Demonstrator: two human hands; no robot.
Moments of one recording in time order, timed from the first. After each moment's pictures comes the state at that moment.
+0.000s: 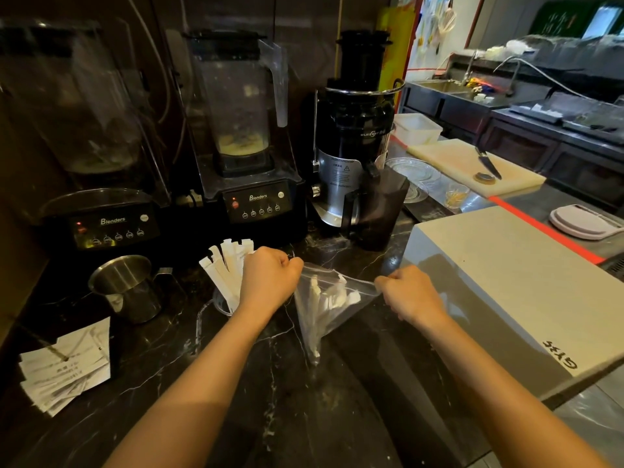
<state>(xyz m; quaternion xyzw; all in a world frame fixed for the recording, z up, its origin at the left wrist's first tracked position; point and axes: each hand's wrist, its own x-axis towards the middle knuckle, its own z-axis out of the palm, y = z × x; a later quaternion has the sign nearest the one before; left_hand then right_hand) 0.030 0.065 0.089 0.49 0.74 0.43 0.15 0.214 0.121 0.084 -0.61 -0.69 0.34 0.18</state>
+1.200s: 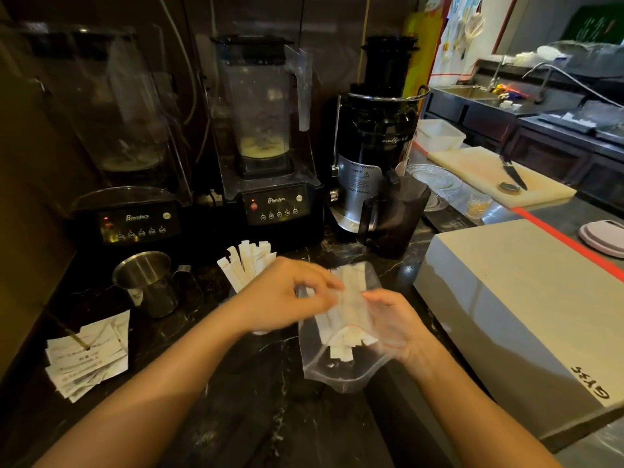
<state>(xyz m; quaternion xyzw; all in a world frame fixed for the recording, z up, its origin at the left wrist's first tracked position) 0.017 0.029 0.123 0.72 0.53 0.34 0.30 0.188 0.128 0.036 -0.21 -0.33 0.91 0.16</state>
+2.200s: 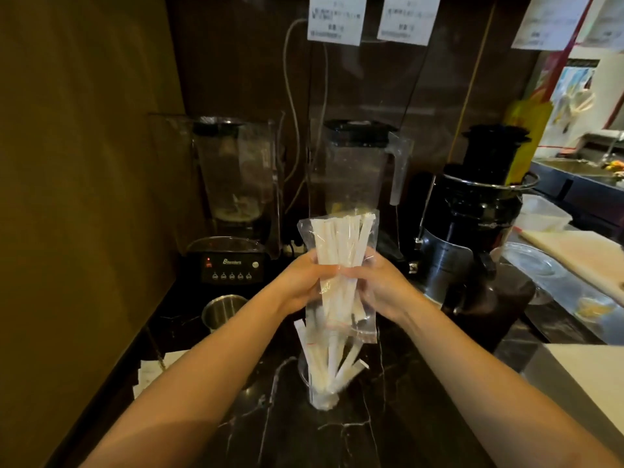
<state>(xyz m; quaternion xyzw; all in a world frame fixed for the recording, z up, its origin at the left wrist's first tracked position) -0.085 0.090 0.145 0.37 0.51 0.61 0.48 0.027 0.176 0.141 -0.22 -0.62 0.72 0.23</state>
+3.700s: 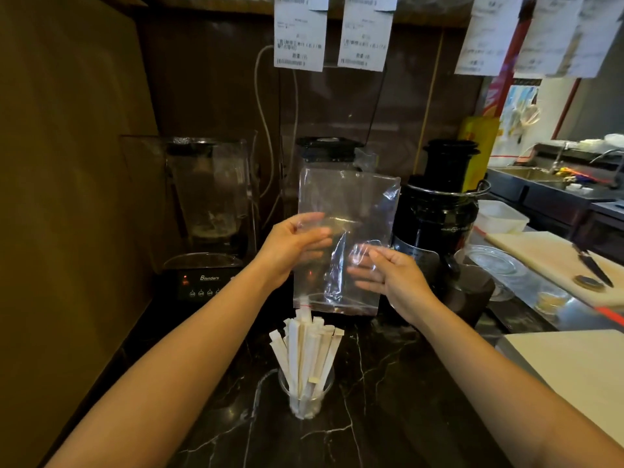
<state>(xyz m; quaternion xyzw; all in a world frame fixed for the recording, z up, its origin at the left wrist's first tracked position) -0.075 0.097 0.200 0.40 0.54 0.65 0.35 0.082 0.178 0.167 -0.28 -0.64 0.63 0.35</state>
